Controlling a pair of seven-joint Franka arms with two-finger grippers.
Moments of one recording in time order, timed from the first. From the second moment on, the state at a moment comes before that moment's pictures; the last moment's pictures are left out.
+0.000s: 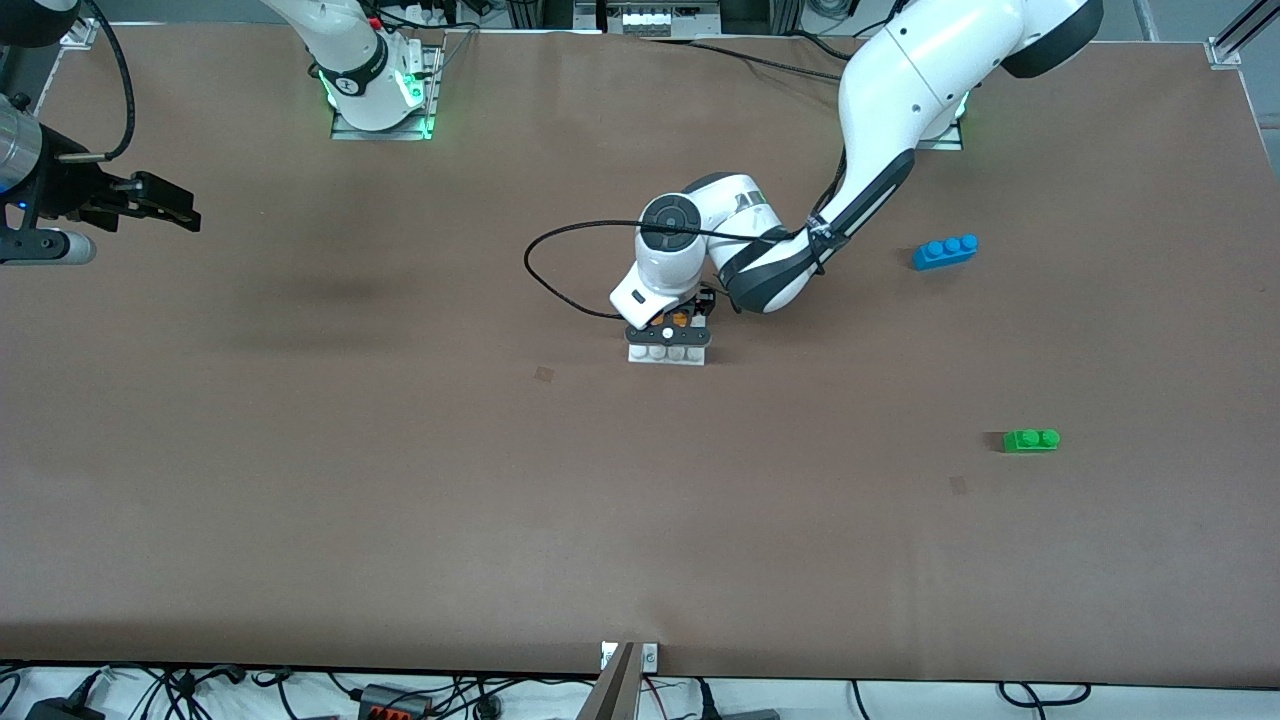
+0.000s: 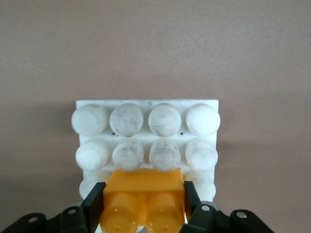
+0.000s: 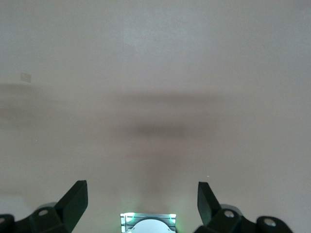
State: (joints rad) left arm -0.24 0.81 -0.64 -1.66 0.49 2.21 -1.05; right arm 0.06 -0.02 -0.07 -1.69 0.00 1.51 -0.02
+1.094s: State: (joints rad) left arm 0.03 0.71 -0.76 -1.54 0.49 1.96 -0.91; right arm 0.06 -0.02 -0.07 -1.69 0.00 1.47 -0.10
